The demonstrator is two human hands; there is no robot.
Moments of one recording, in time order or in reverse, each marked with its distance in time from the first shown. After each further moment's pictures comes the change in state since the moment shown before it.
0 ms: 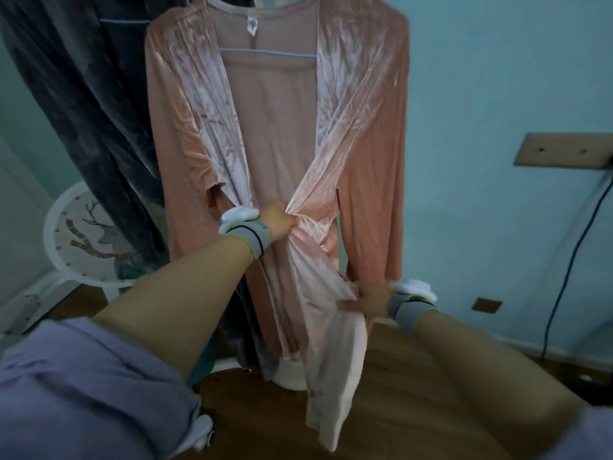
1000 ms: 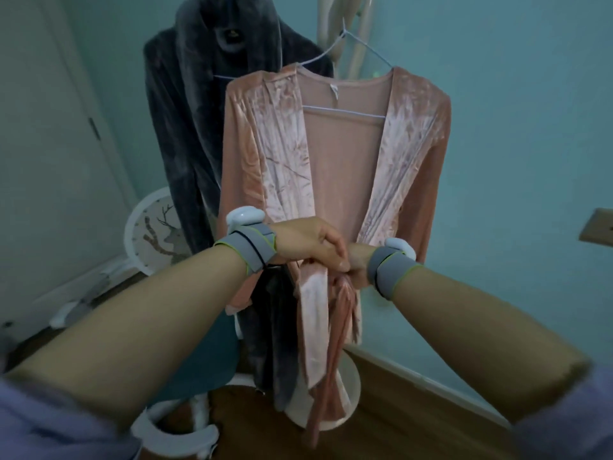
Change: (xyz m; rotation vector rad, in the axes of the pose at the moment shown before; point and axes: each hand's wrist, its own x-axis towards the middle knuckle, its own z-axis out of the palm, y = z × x) left_hand -0.069 0.024 -0.070 -0.314 -0.515 0.211; right_hand -0.012 -0.156 -0.054 0.593 -0.294 -0.079
